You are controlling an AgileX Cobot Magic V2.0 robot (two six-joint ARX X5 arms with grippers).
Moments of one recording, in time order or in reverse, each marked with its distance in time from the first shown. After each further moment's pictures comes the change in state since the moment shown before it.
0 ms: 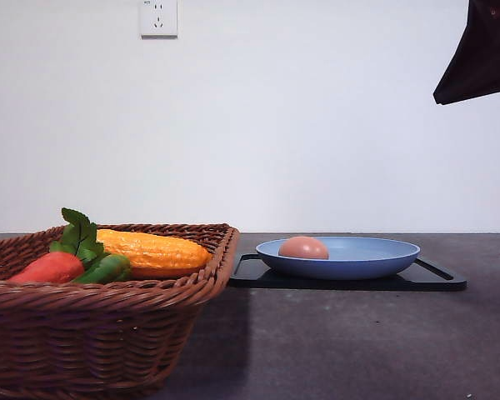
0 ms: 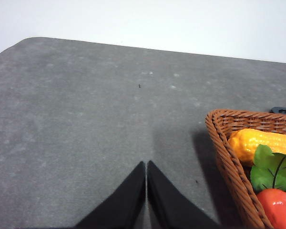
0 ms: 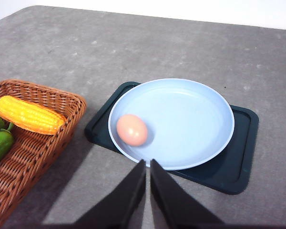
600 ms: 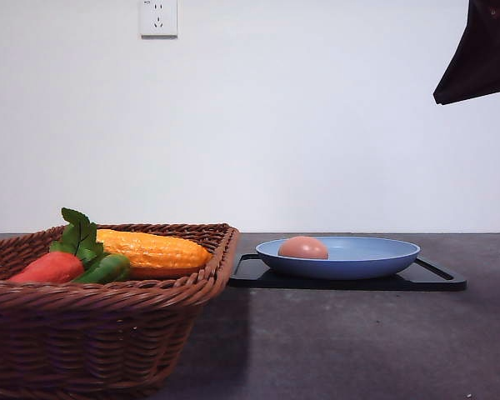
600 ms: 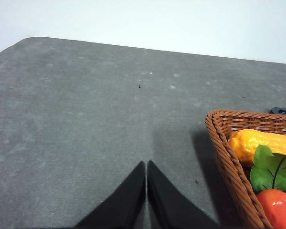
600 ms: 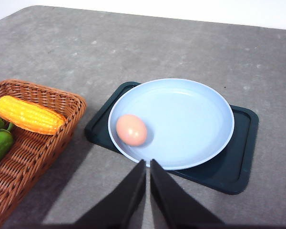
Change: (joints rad) left_arx 0.000 0.000 0.000 0.000 0.000 -0.003; right_arx 0.000 0.000 0.000 0.000 0.000 0.000
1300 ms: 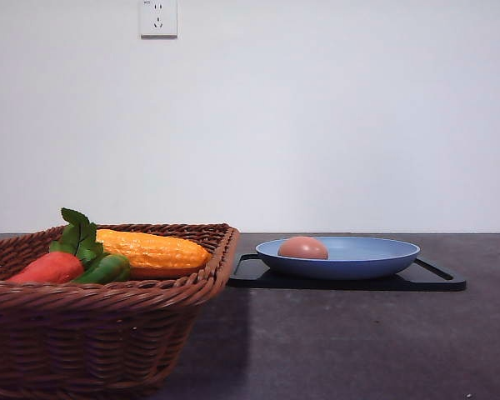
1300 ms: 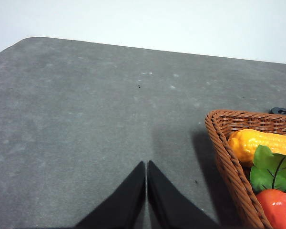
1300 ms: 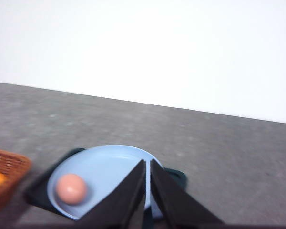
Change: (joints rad) left_arx 0.000 0.000 0.000 0.000 0.000 0.000; right_arx -0.253 -0.435 -0.265 0.199 -0.068 -0.187
